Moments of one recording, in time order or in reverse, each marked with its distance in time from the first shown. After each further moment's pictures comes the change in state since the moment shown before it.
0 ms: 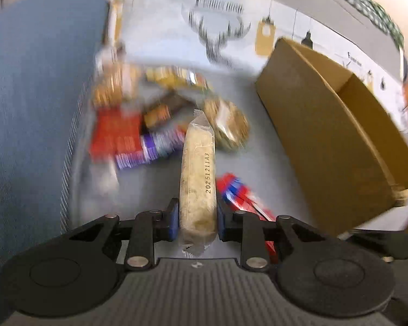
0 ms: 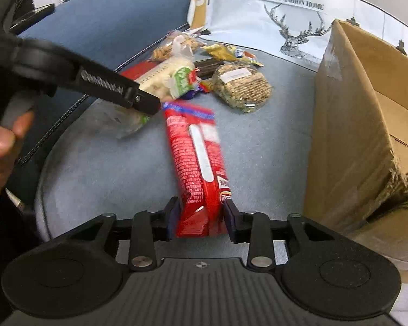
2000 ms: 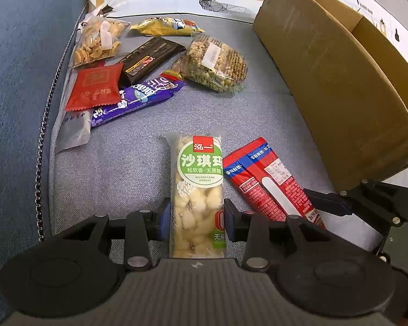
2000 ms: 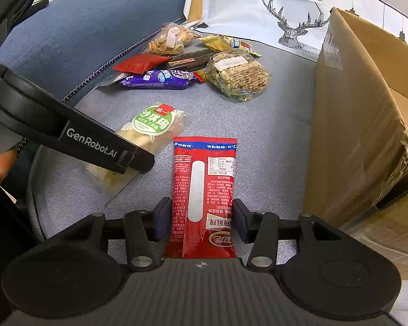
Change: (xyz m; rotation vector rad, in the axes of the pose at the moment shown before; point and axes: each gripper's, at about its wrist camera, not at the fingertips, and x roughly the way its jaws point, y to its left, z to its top) left arm 0.023 -0.029 -0.014 0.100 0.167 0.124; right arm 0.010 -0.008 -0.006 0.017 -0.002 0.002
